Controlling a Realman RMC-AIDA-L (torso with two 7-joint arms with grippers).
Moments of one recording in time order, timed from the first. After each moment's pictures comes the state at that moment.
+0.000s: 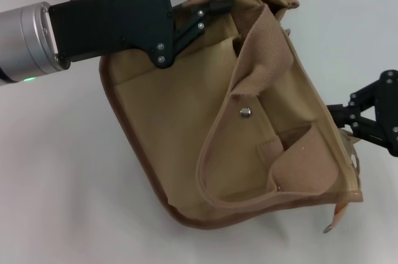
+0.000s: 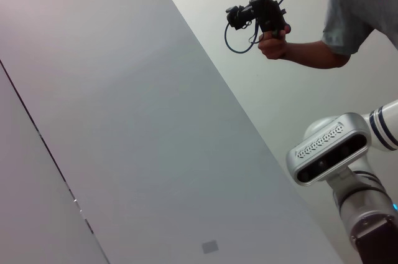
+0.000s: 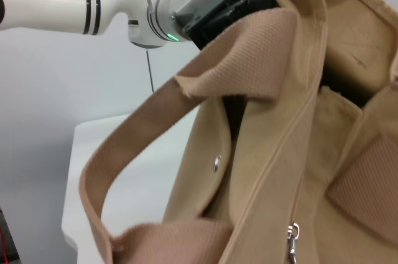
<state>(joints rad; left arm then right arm) -0.49 -2.07 1.15 0.86 1.30 1.65 -0.77 0.38 2.08 -0.74 -1.22 -1.99 -1.96 1.52</state>
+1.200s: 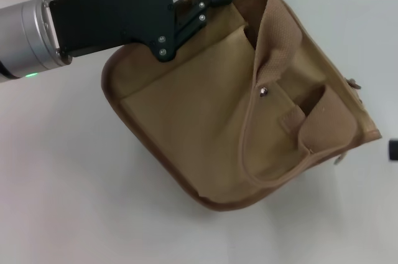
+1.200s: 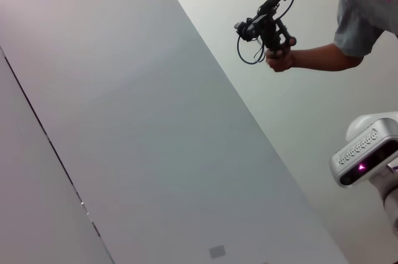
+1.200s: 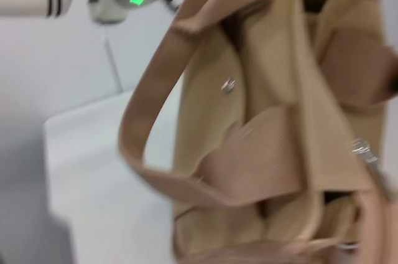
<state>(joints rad) -0.50 -2.07 1.15 0.85 1.27 1.64 -0.76 0.33 2.07 -0.40 -1.17 -2.19 -2.11 1.44</state>
